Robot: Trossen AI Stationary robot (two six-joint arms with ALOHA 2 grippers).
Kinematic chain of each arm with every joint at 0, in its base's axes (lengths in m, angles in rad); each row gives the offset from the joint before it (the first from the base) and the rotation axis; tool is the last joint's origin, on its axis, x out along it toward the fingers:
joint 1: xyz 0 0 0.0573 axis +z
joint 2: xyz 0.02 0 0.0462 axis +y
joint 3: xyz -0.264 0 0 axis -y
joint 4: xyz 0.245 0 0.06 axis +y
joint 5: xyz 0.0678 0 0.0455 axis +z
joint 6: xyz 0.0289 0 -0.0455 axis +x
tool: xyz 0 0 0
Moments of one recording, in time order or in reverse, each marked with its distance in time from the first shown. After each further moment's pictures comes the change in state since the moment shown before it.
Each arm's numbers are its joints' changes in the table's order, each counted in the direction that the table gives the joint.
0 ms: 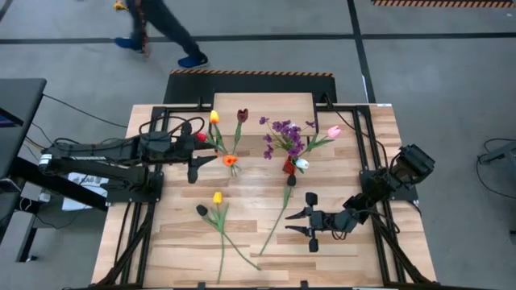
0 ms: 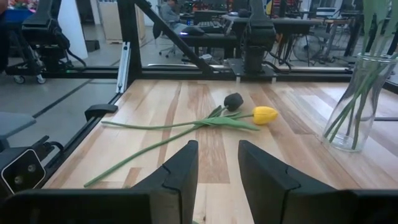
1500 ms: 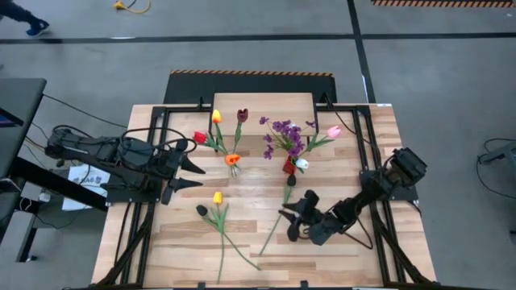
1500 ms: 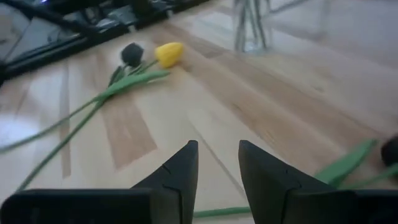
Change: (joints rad) left arm -0.314 -0.010 0.221 0.254 -0.058 -0.108; right arm -0.066 0.078 0.216 0.659 -0.240 0.732
